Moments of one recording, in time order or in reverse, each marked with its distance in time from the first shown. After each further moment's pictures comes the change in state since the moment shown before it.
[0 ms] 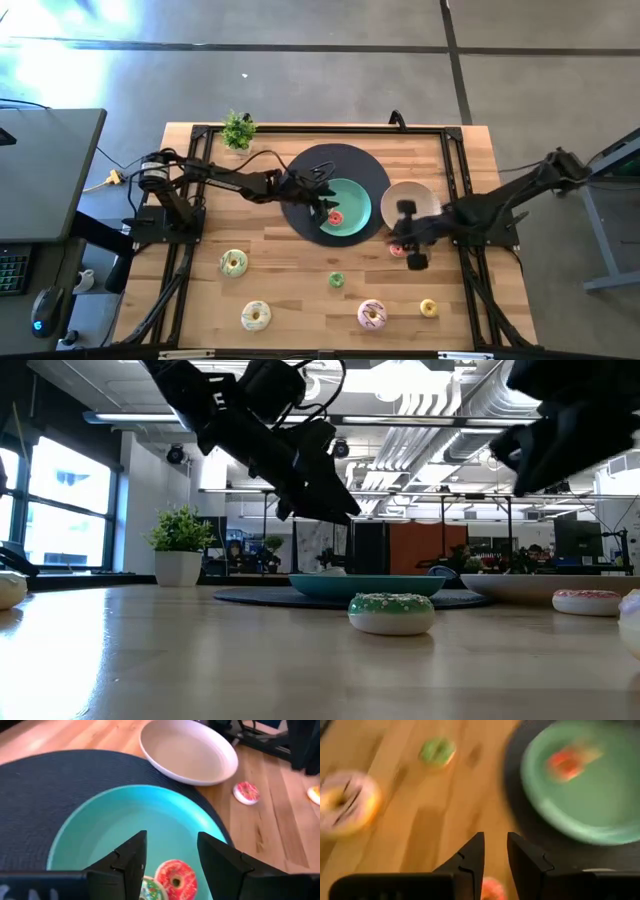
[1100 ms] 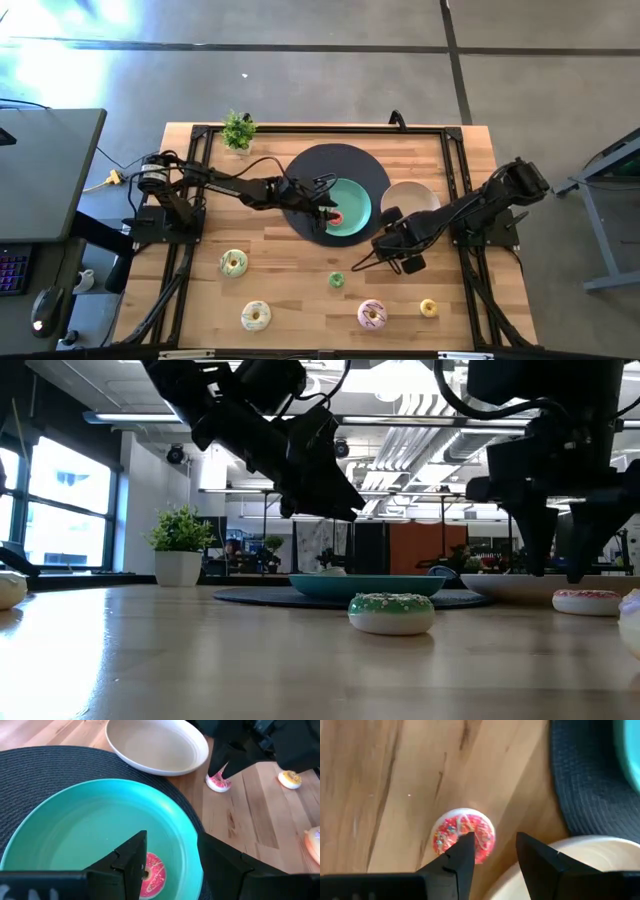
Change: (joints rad) left arm -0.060 0.000 0.000 -0.001 0.035 0.015; right arm -0.034 0.509 0.289 -0.456 -0.005 -0.245
